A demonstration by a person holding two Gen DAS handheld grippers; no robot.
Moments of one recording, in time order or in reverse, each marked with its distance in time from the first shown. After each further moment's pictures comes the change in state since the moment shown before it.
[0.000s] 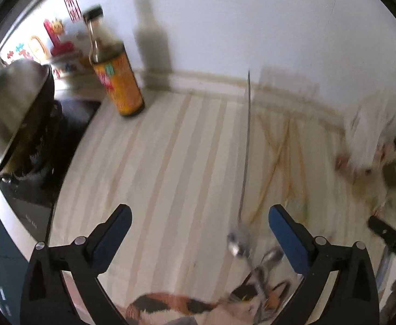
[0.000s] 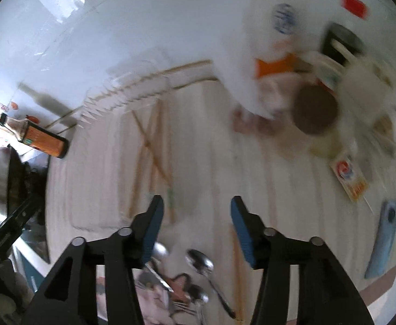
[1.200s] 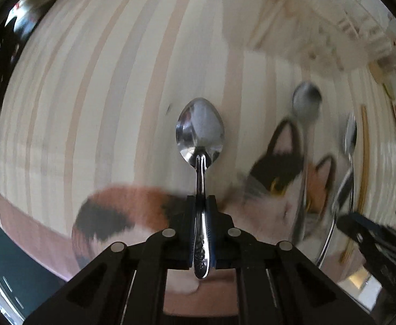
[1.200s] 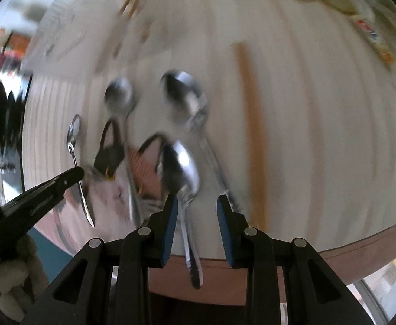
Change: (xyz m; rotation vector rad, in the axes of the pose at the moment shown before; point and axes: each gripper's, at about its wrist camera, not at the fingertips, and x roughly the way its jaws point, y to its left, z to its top) left arm 0.088 -0.006 -0.142 0.119 0.390 -0.087; right arm 0.087 0.002 -0.152 -0.035 0.336 0.024
